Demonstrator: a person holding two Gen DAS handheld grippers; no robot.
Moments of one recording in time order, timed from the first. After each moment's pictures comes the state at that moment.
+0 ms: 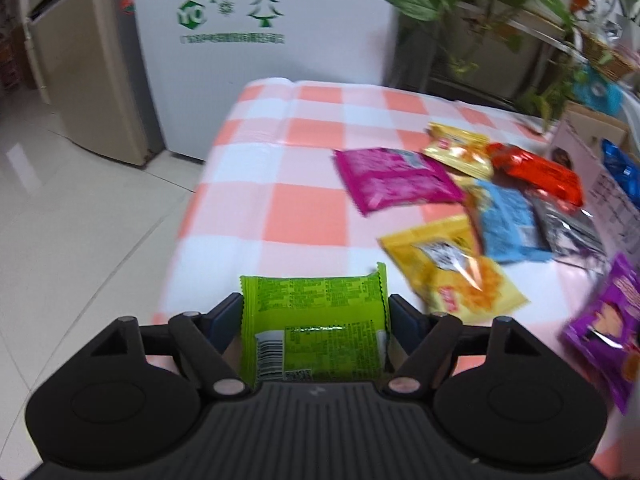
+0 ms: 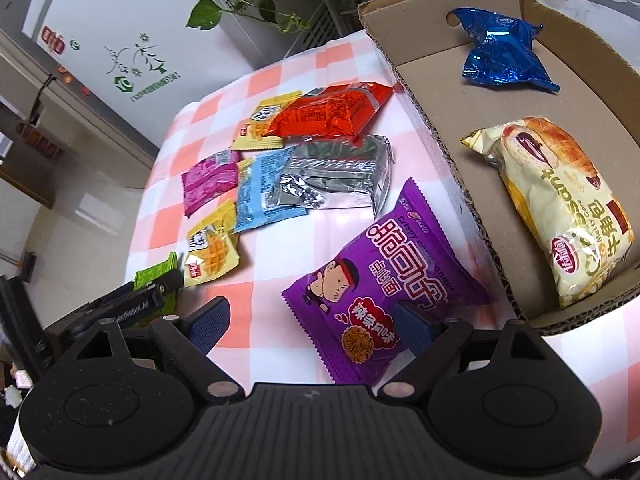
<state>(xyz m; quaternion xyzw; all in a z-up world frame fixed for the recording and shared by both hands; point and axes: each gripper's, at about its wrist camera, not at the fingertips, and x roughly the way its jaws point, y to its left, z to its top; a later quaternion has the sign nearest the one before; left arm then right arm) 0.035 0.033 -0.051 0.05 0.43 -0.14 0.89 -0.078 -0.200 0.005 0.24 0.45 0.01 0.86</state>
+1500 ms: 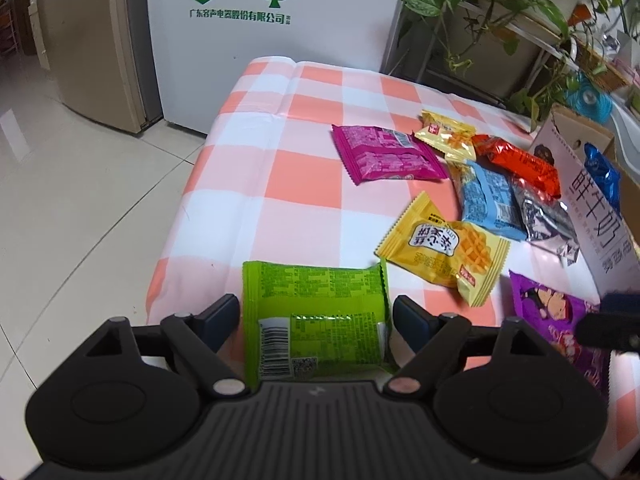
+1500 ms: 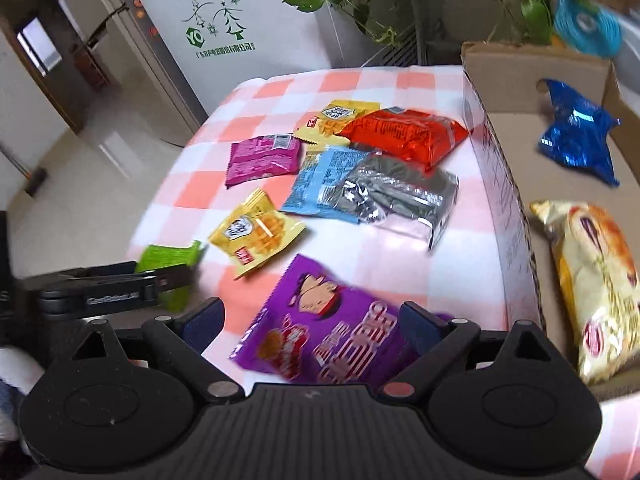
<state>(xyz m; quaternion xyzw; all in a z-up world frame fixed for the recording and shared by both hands) 0.017 0.050 -0.045 0.02 0.46 -0.15 0.88 -0.065 -0.170 0.009 0.09 0.43 0.09 0.89</state>
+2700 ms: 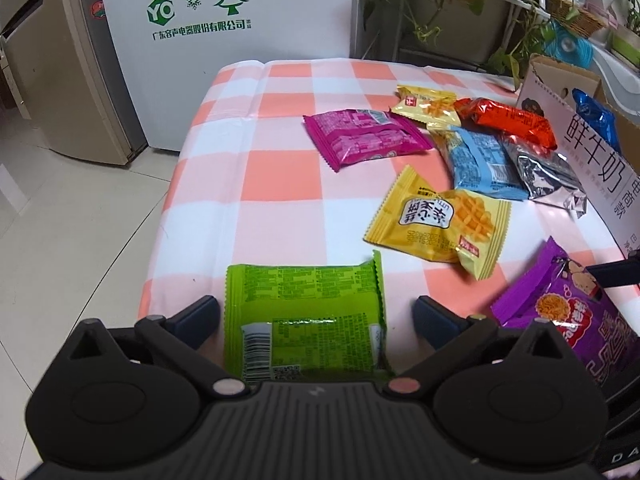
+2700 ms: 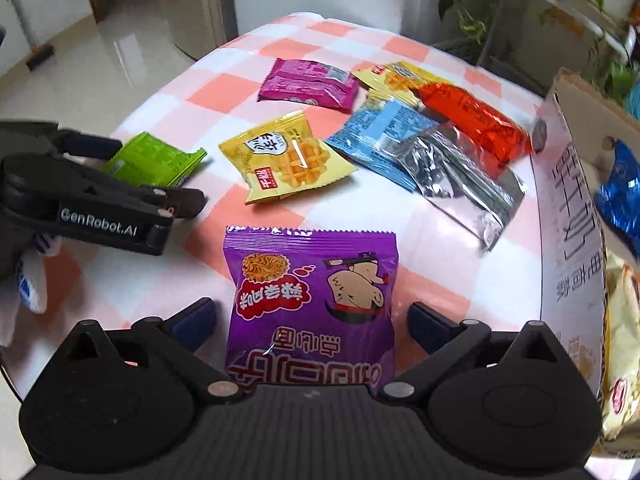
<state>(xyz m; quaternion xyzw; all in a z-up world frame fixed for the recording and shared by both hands) 0.014 0.033 -0.058 0.09 0.44 -0.17 0.88 -0.059 -0.118 -0.031 -0.09 0.46 0.11 0.88</state>
